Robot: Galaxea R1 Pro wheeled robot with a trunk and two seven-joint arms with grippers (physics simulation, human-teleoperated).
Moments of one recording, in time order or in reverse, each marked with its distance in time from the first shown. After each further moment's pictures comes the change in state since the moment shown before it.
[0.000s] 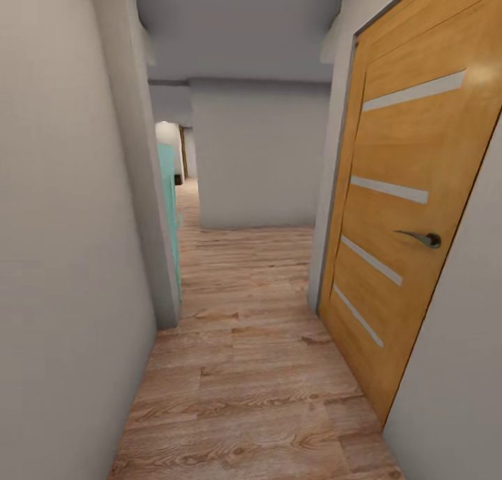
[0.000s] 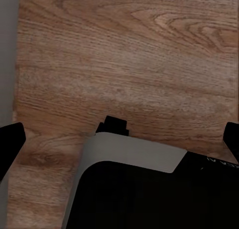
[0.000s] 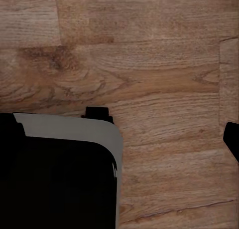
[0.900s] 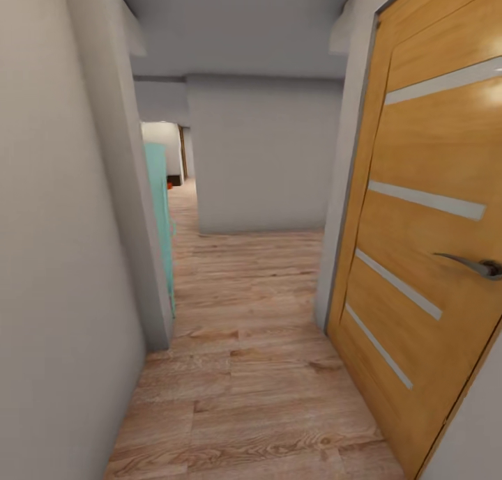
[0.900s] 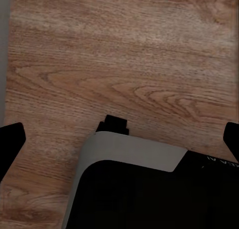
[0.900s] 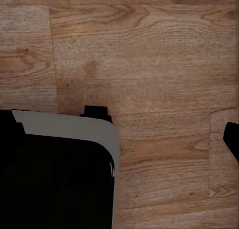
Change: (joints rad) left arm 0.000 0.000 0.000 0.000 0.000 0.004 0.000; right arm 0.000 -0.002 0.012 0.000 0.011 0.004 0.002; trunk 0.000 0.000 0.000
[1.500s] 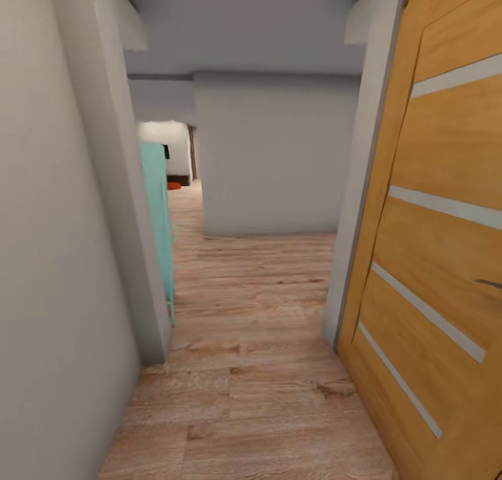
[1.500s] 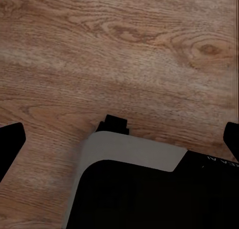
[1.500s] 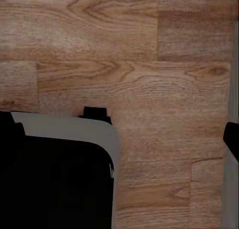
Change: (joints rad) left arm 0.000 0.000 0.000 0.000 0.000 0.001 0.000; right arm 0.000 0.000 -0.001 0.000 0.000 -0.005 -0.003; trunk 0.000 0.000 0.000
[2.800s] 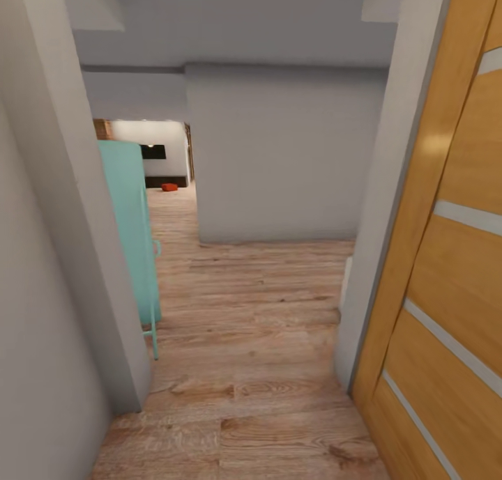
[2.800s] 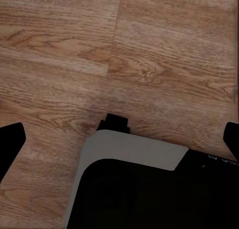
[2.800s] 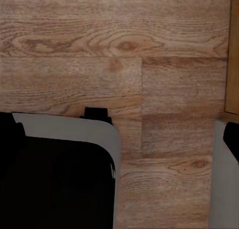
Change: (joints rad) left arm 0.000 0.001 -0.001 0.000 0.001 0.006 0.000; right arm 0.000 0.001 -0.001 0.000 -0.005 -0.002 0.000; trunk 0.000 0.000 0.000
